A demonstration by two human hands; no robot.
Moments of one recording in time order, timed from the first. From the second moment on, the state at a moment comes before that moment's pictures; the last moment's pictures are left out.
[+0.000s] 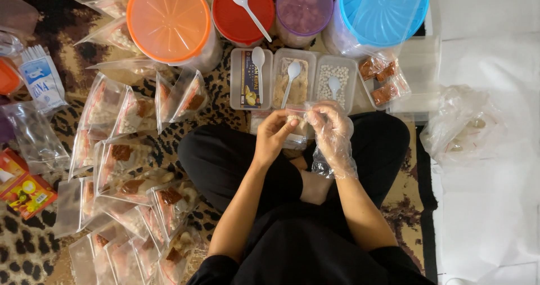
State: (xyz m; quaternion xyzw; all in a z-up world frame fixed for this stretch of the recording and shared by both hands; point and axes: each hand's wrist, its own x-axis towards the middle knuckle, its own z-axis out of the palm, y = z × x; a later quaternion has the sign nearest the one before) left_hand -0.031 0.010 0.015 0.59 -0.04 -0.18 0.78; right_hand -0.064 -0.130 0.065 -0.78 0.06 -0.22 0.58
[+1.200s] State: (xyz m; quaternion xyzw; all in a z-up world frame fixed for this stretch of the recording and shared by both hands) left_hand -0.033 0.008 0.024 0.56 -0.05 -0.08 0.82; right_hand -0.065 -0.116 0.062 -0.78 0.09 -0.18 0.60
